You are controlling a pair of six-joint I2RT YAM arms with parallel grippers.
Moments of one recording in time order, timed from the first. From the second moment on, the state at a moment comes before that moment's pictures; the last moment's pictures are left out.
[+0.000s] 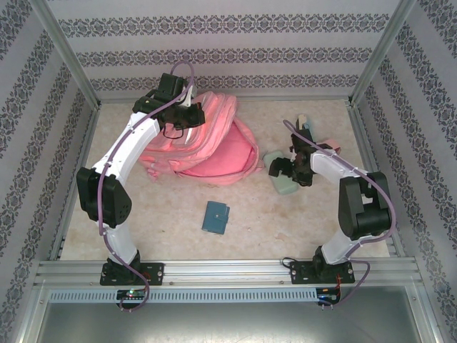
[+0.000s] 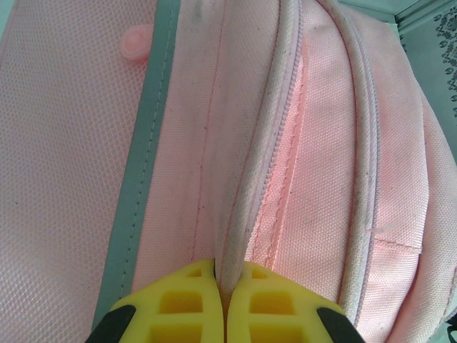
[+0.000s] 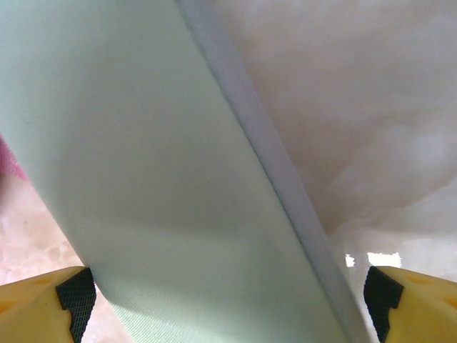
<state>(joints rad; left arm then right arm) -0.31 1.83 1.83 -0.83 0.31 -0.44 0.17 1.65 1.02 -0.65 -0.16 0.43</state>
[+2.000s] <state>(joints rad) -0.29 1.83 1.82 -0.77 0.37 -0.55 0.51 1.60 1.24 -0.58 -0.16 0.62</state>
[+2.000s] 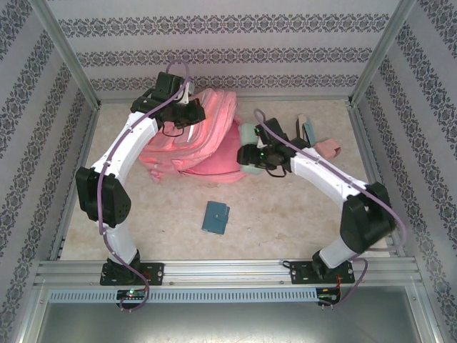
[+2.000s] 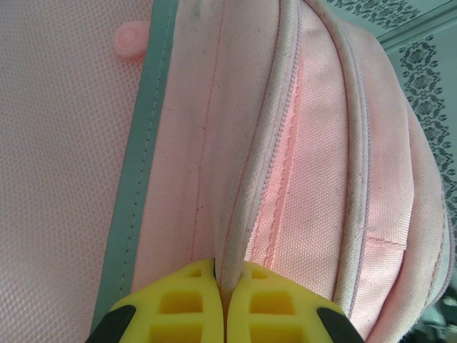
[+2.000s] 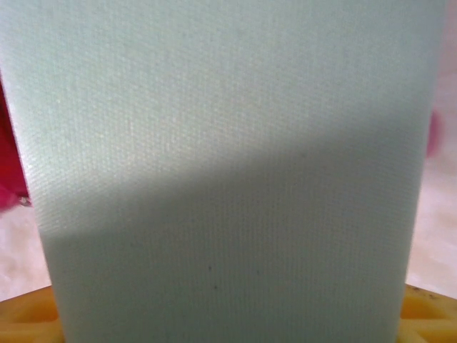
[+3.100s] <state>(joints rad) -0.27 1.81 1.79 -0.73 0.41 -0.61 0.50 2.10 1.58 -0.39 -0.29 0.83</state>
